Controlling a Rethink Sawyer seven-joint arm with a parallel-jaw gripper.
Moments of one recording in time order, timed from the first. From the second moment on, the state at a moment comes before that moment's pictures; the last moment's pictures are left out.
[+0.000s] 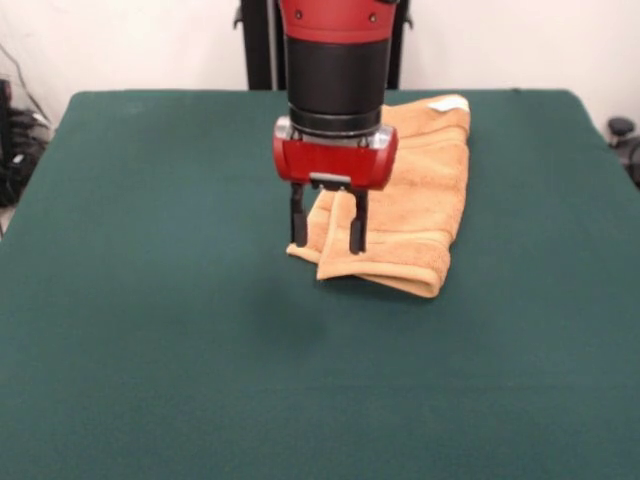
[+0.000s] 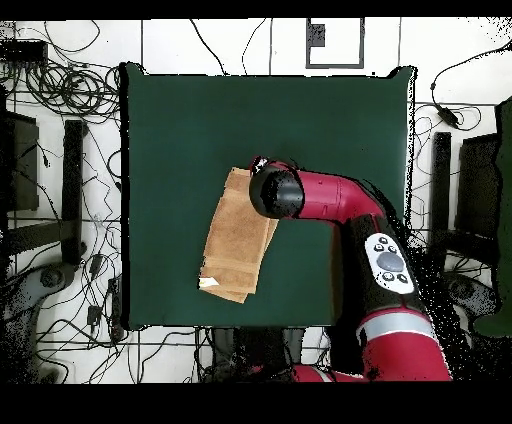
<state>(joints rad) -0.31 -0.52 0.13 1.53 -0.20 0.35 1.91</state>
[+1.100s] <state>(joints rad) -0.35 -0.48 0.21 1.51 -0.31 0.35 1.91</state>
